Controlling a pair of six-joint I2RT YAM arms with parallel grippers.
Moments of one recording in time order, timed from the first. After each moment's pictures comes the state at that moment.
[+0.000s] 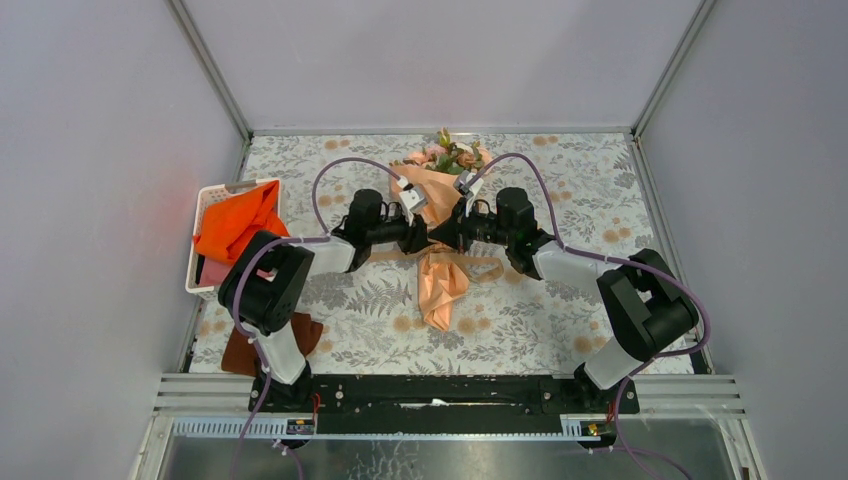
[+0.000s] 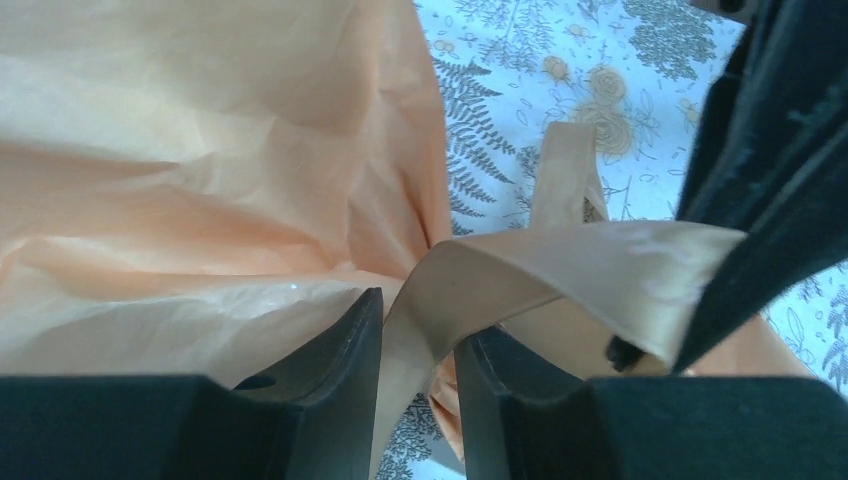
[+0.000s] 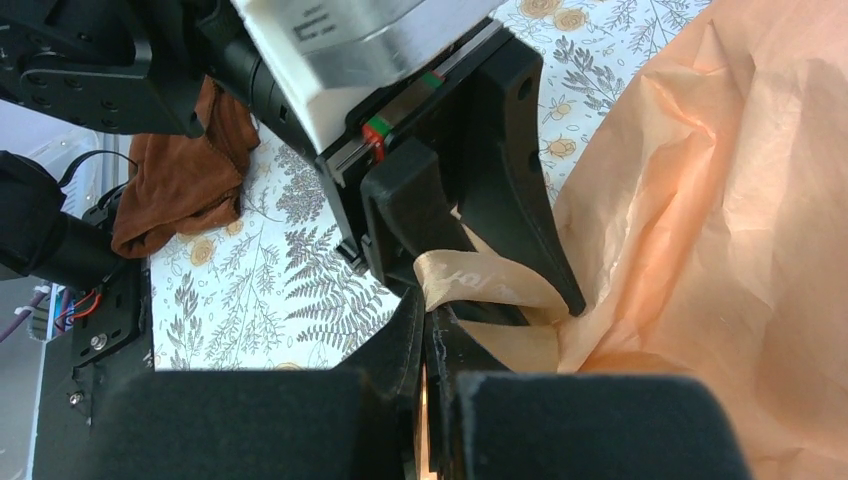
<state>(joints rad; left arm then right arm) -0.41 1.77 0.82 0.56 0.72 0.09 0.56 1.60 0.81 0.54 -0.66 0.17</state>
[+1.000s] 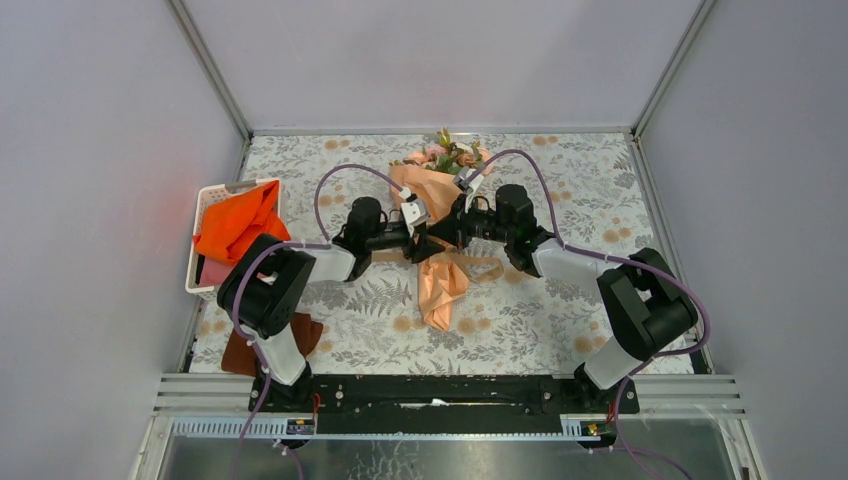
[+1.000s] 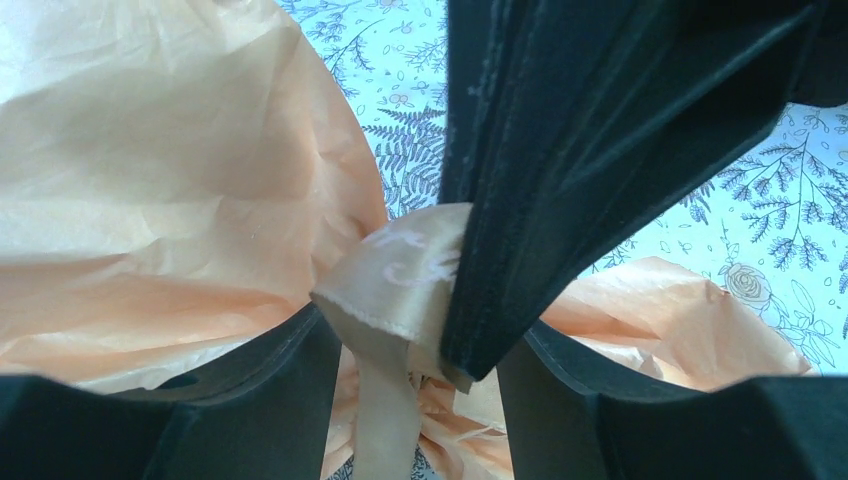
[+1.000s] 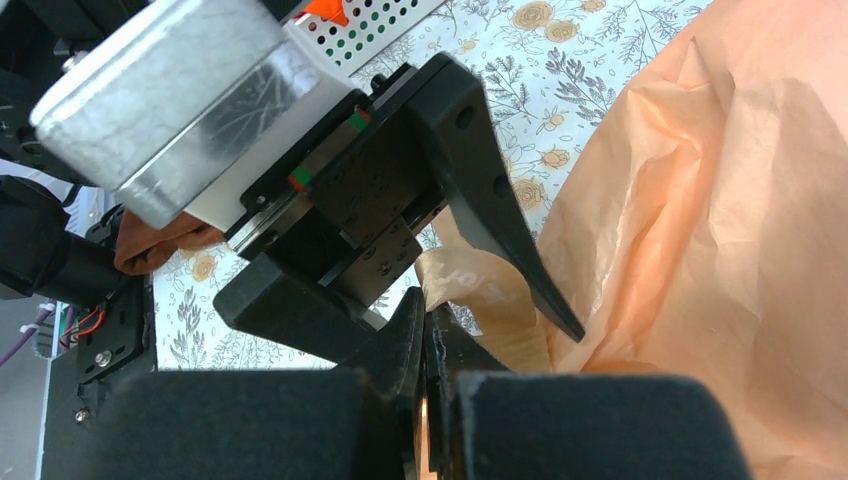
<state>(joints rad) -0.45 1.76 0.74 0.76 0.79 0.18 0.56 1.61 0.84 0.53 -0.64 0.19</state>
